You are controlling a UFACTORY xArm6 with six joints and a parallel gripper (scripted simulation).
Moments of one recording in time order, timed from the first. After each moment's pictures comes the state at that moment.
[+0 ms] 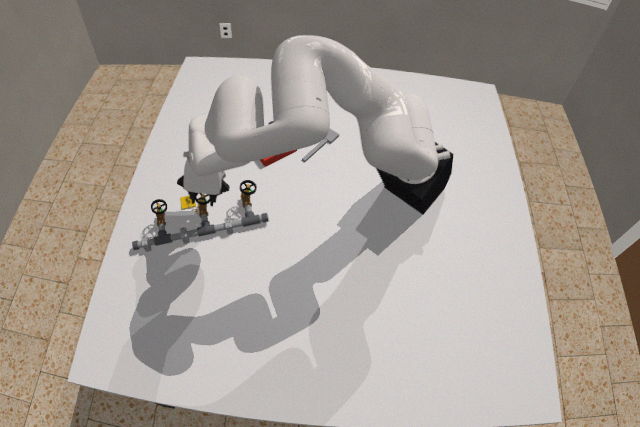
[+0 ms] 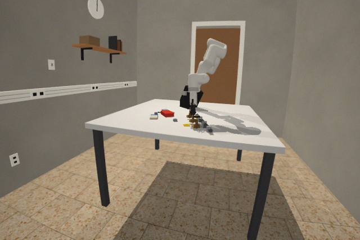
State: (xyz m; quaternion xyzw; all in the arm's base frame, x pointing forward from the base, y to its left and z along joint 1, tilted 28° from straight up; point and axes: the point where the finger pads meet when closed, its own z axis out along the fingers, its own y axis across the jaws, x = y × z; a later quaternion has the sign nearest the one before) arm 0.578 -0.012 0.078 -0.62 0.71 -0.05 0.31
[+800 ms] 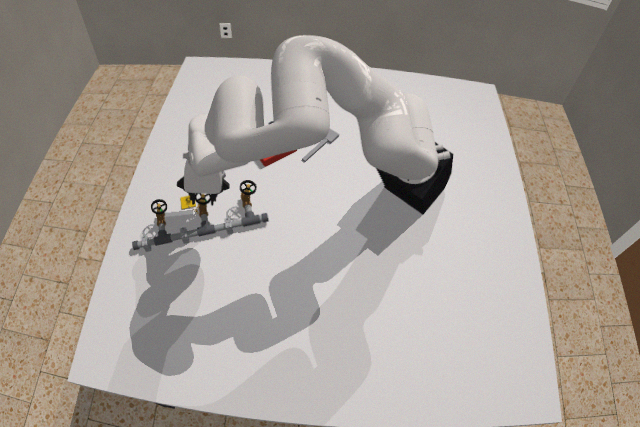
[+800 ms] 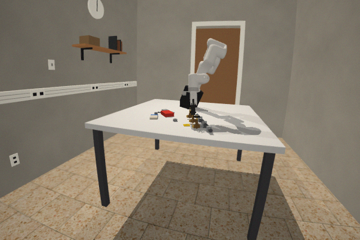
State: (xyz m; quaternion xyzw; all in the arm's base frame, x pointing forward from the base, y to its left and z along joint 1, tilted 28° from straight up) arm 0.578 -0.012 0.078 -0.66 0.68 -0.06 0.31
